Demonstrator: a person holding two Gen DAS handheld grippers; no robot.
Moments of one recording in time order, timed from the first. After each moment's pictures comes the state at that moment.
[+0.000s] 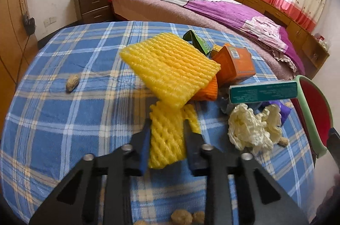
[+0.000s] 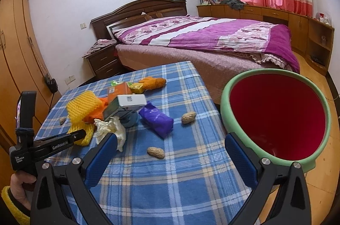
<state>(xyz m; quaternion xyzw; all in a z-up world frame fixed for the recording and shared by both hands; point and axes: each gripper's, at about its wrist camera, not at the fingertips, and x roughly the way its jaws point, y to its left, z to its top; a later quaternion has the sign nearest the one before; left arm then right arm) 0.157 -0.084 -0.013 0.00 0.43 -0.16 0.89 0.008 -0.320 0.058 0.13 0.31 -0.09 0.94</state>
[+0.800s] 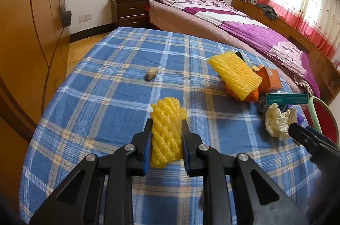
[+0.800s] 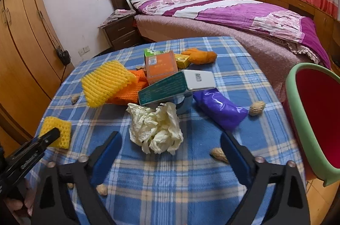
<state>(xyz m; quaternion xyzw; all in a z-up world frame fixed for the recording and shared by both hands) 0.115 0.004 0.002 -0.04 0.39 -0.06 0.92 0.083 -0.253 0.029 0.11 0.40 -0.02 0.91</state>
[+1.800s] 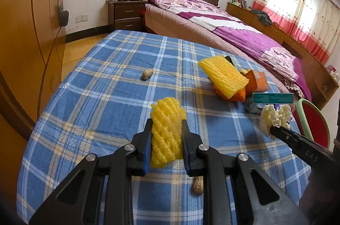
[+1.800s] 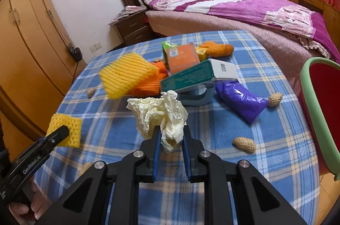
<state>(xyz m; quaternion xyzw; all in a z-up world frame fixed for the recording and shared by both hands) 0.094 0.010 0.016 -0.06 0.38 -0.09 0.92 0.069 -0.238 0.036 0.13 0.40 0.03 0.91</state>
